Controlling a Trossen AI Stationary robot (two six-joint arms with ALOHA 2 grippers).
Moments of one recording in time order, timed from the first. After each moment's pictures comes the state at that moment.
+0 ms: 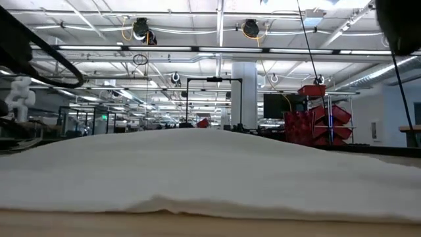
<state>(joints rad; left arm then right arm) -0.84 1.51 0.64 -0.22 -0.12 -1.07 0.76 2.06 1.48 -0.89 0.03 1.48</state>
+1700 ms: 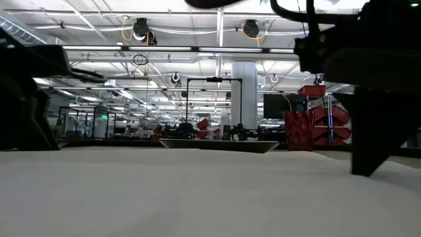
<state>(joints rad) -0.75 1.52 0.59 -0.47 -0.60 -1.12 0.63 2.07 1.42 -1.01 0.30 1.45</state>
